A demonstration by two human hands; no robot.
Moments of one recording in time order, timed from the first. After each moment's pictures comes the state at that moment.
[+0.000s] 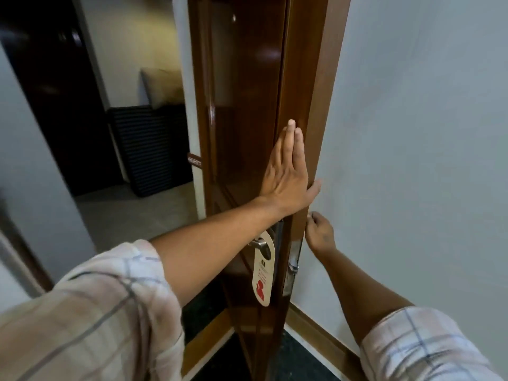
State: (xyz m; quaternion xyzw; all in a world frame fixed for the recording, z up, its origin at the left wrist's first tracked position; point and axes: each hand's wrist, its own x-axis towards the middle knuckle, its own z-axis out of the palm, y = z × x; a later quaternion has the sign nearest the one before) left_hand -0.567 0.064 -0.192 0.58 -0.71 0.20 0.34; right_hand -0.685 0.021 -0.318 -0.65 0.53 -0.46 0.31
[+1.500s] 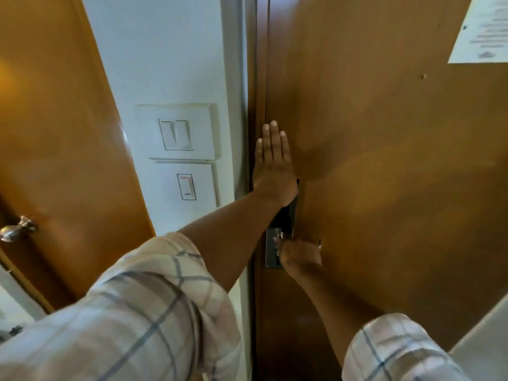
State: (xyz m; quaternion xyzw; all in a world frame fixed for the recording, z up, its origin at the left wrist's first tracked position) left_hand 0.047 0.139 -0.193 0.92 -0.23 0.32 0.06; right_hand -0.022 0.076 -0.344 -0.99 0.11 -0.06 -0.02
